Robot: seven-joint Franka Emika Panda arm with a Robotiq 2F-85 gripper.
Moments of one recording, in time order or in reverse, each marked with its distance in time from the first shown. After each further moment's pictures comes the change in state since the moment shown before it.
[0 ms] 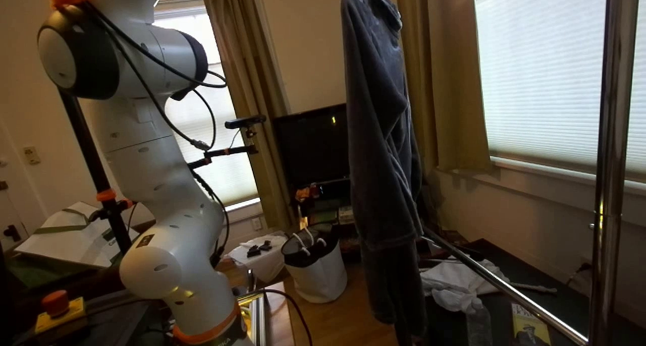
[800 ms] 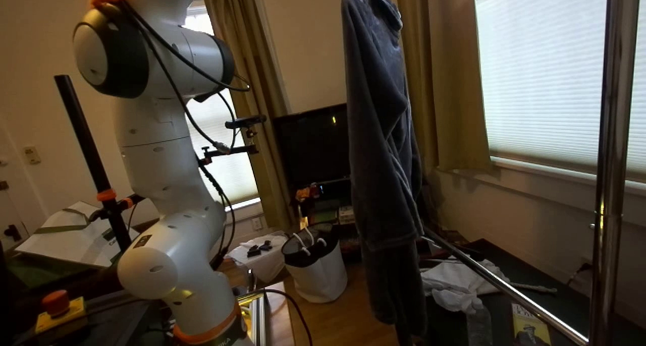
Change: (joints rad) arm -0.050 0.141 0.010 0.109 0.006 0.076 0.037
